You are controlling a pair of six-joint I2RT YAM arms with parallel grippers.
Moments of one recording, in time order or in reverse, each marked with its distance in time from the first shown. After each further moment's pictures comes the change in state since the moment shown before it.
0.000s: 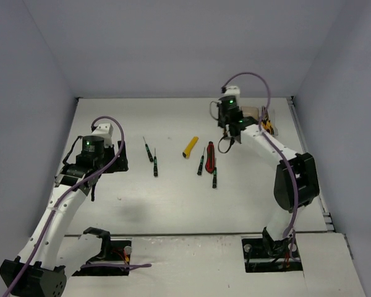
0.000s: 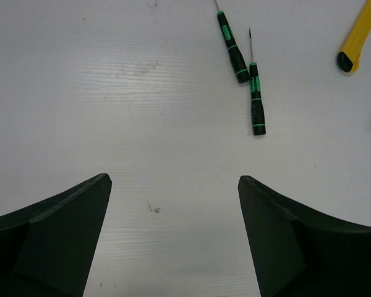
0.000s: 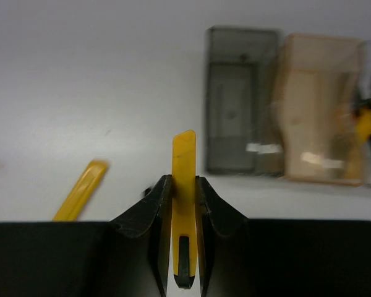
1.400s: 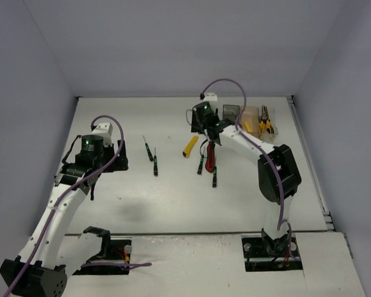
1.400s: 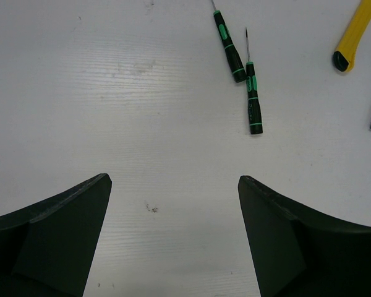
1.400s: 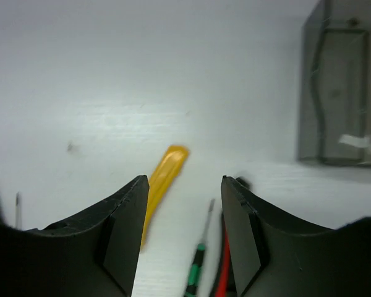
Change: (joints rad) left arm 0.009 0.000 0.000 0.000 0.020 -0.001; right arm 0.106 0.148 0.109 -0.015 -0.001 0.185
